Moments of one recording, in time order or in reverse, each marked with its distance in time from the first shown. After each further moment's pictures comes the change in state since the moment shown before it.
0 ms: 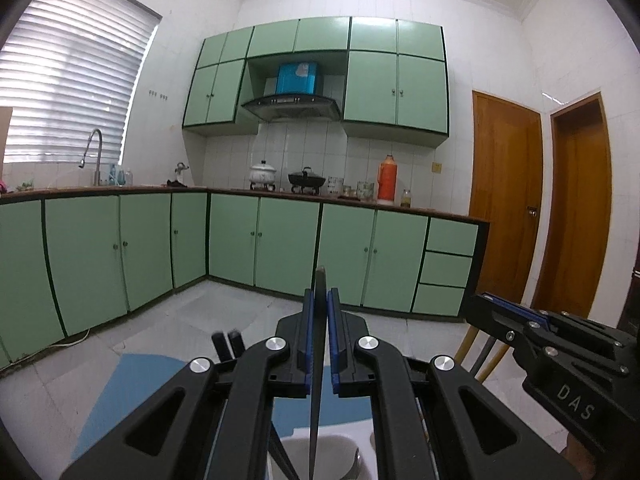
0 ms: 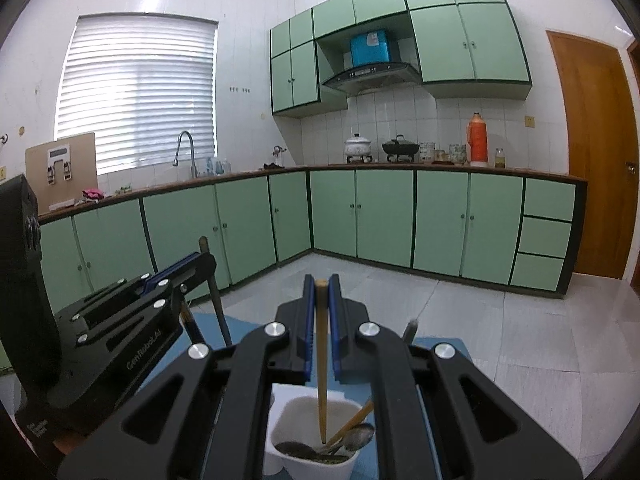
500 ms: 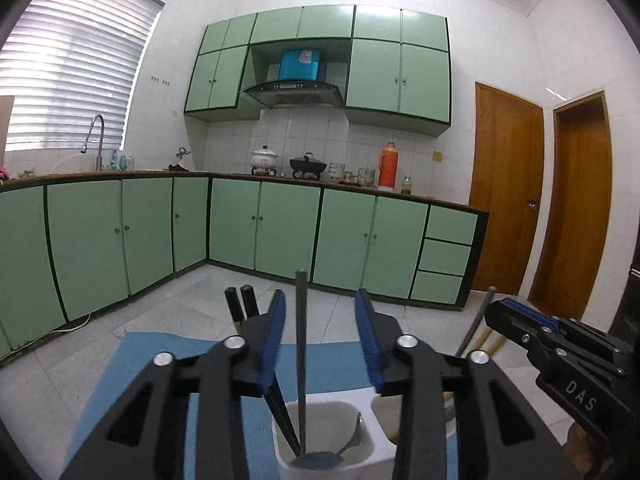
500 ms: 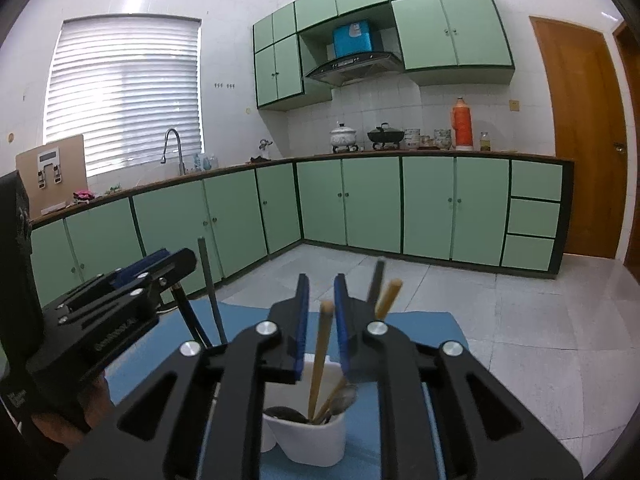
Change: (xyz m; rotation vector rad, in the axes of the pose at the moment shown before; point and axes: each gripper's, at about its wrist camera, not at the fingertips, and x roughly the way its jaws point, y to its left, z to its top) left arm -0.022 0.007 -0.011 -0.015 0.041 -0.006; right arm -0.027 -0.012 -0.022 0.050 -0.009 -0.036
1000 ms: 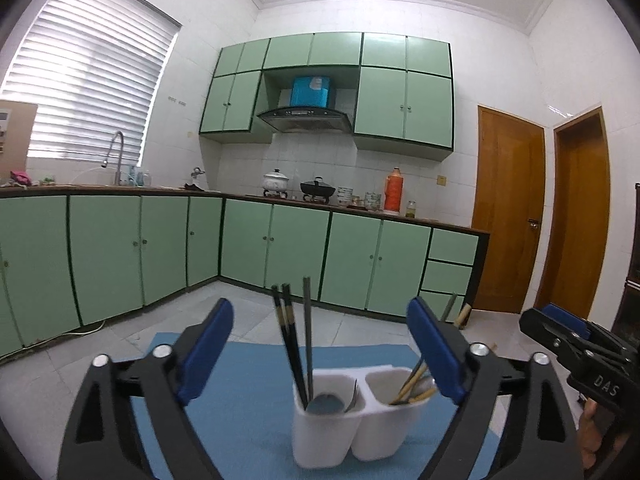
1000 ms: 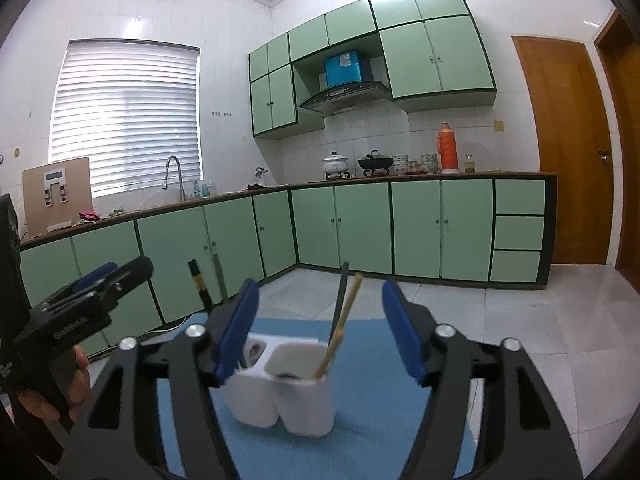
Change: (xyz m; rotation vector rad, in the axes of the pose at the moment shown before) left arm -0.092 0.001 -0.006 -0.015 -0.081 0.042; right arm -0.088 -0.011 -0.018 0.013 -0.070 -0.016
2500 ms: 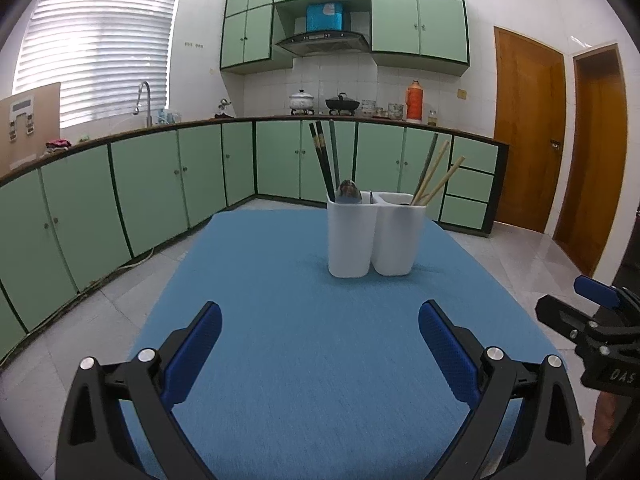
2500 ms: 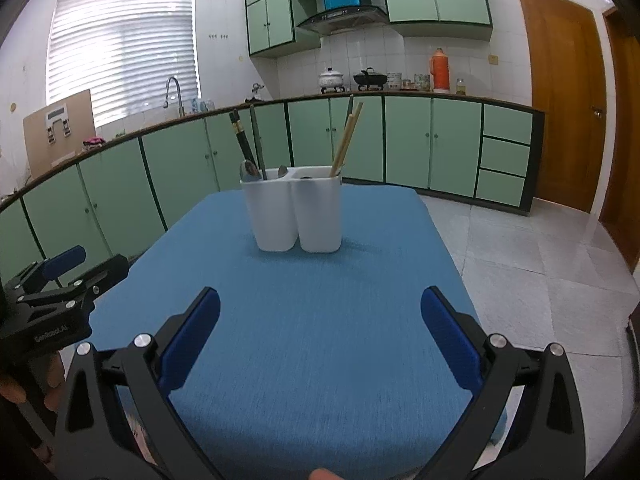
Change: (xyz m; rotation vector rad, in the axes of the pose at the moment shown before) left arm -0.140 -0.018 -0.095 0.057 0.324 0.128; right arm -0.115 0.038 -0.099 -0.025 0.322 -0.042
